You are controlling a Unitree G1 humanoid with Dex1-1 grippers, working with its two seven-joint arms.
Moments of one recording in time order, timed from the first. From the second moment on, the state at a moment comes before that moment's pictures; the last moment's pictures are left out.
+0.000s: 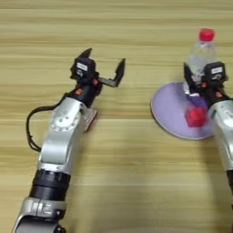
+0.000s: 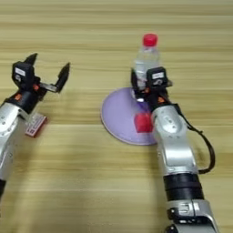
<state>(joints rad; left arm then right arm) -0.29 0.10 0.02 0.08 -0.16 -0.03 -0.23 -0.29 -0.18 -0.12 0.15 0.02 -0.01 0.11</state>
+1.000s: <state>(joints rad) -0.37 0.15 0.13 0.45 -0.15 -0.22 -0.20 -0.32 -0.35 -0.27 0.56 0.01 -0.19 0.03</state>
